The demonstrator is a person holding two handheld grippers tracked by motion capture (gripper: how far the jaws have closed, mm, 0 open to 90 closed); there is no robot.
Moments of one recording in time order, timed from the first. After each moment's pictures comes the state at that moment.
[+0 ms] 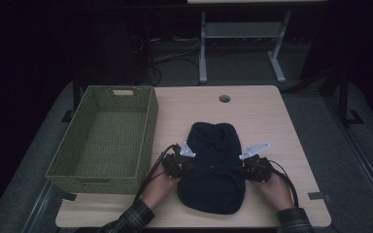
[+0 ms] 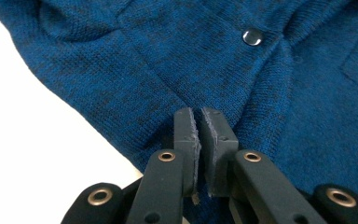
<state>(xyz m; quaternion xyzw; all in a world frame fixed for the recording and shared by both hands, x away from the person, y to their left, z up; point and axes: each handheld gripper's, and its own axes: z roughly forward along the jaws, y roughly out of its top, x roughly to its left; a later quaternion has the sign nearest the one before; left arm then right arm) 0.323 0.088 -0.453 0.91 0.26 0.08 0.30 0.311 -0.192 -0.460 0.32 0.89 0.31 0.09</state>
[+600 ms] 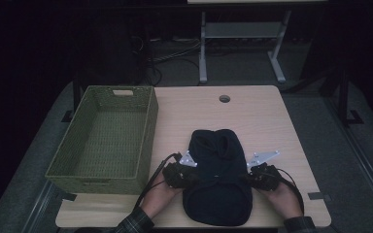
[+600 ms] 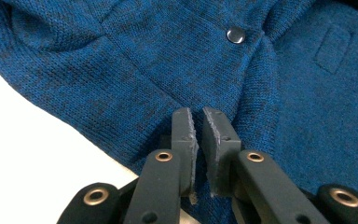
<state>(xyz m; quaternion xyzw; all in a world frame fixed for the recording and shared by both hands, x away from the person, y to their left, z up) 0.304 0.087 -0.454 0.91 0.25 0.04 0.32 0.289 -0.207 -0.460 0.33 0.88 0.32 0.08</state>
